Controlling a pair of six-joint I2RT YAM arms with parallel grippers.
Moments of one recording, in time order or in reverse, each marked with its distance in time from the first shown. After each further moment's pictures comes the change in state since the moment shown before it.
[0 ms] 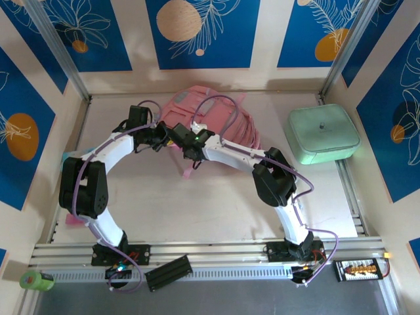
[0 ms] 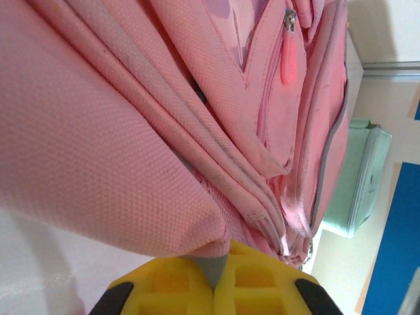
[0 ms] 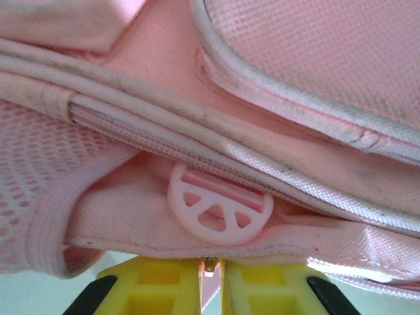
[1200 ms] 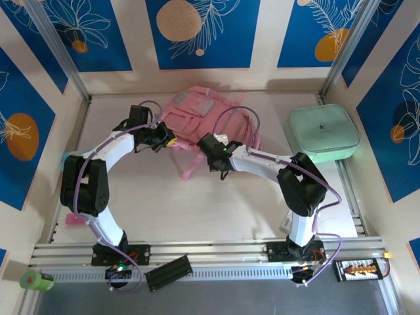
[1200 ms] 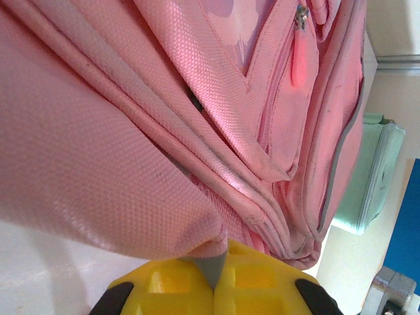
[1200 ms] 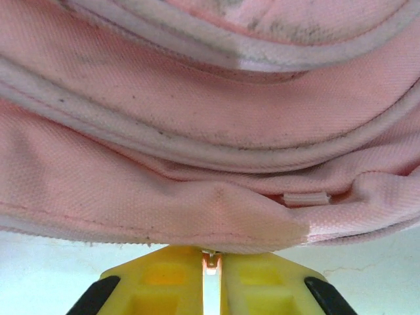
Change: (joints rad) left arm 0.012 0.025 0.019 -0.039 0.005 0.025; right arm -0.087 -0.283 -0.486 0.190 -0.064 -0.262
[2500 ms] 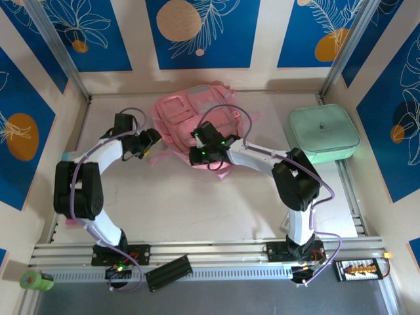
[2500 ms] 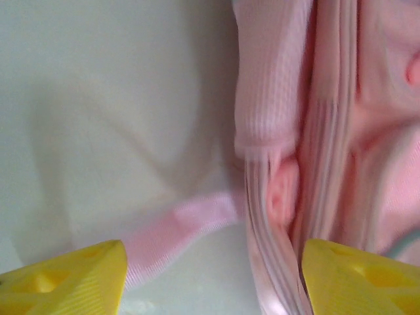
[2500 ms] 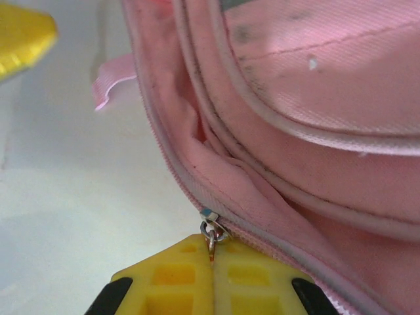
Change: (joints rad) left arm 0.126 -0.079 -0.182 0.063 -0.186 0.074; right arm -0.035 0.090 0.128 0.240 -0.583 -0.097
